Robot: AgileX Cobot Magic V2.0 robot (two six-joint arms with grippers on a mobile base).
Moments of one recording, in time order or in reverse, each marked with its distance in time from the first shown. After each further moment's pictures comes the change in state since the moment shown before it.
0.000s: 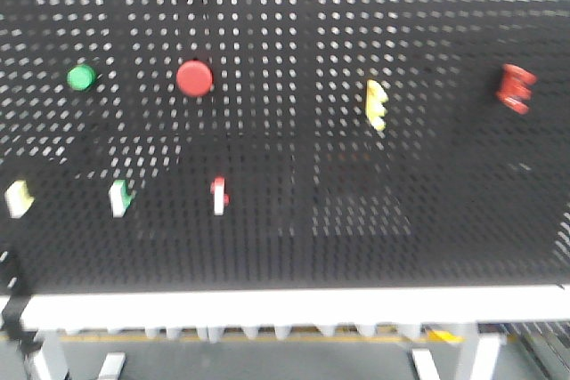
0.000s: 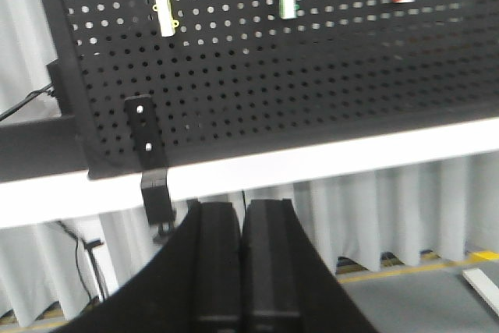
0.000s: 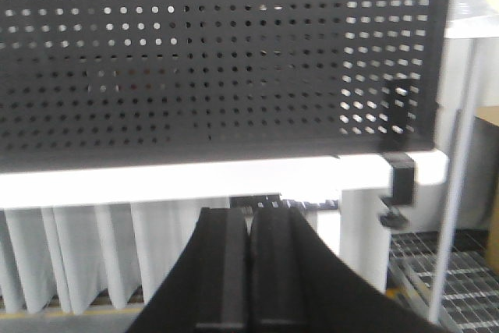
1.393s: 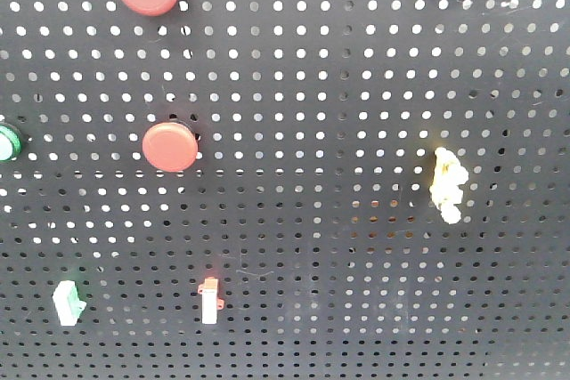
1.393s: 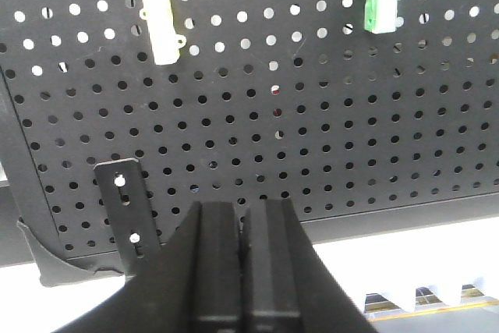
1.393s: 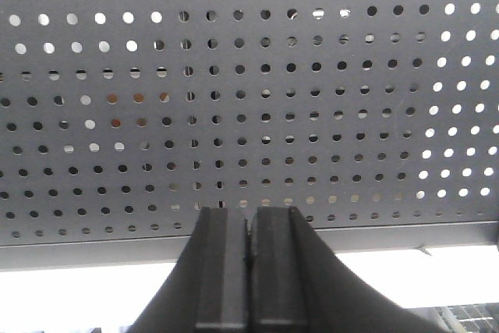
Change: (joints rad) left arm 0.000 0.000 0.000 0.000 -0.001 0.000; right arm 0.000 0.000 0.000 0.000 0.000 0.000
